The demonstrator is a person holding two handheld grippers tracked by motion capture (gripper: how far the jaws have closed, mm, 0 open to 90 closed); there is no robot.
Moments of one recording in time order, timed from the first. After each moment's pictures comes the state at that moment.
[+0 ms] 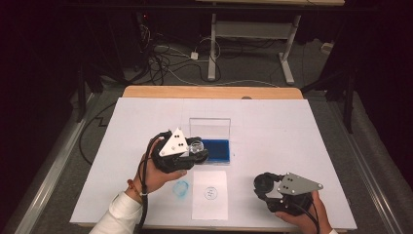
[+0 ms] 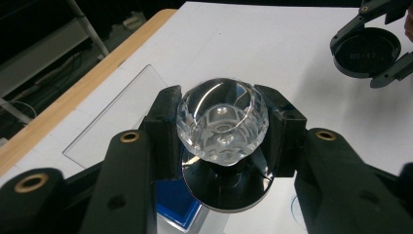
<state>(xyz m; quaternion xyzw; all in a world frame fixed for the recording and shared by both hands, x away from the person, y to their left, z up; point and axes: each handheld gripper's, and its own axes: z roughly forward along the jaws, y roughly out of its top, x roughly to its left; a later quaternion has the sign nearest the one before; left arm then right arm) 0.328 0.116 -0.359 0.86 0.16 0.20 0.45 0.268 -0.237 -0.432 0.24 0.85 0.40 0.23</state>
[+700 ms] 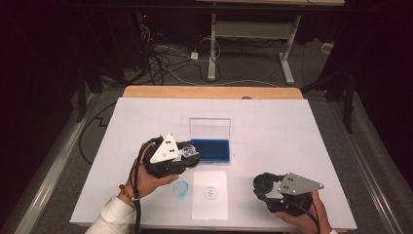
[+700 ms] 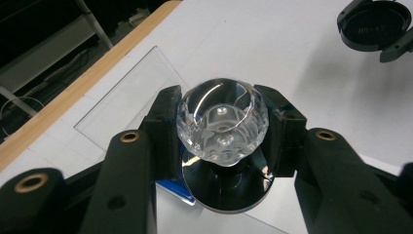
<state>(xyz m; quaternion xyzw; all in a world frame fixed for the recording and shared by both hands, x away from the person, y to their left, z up) 0.321 0.136 -0.372 0.86 0.17 0.21 0.44 0.268 -0.236 -0.430 0.23 0.85 0.41 0.22</state>
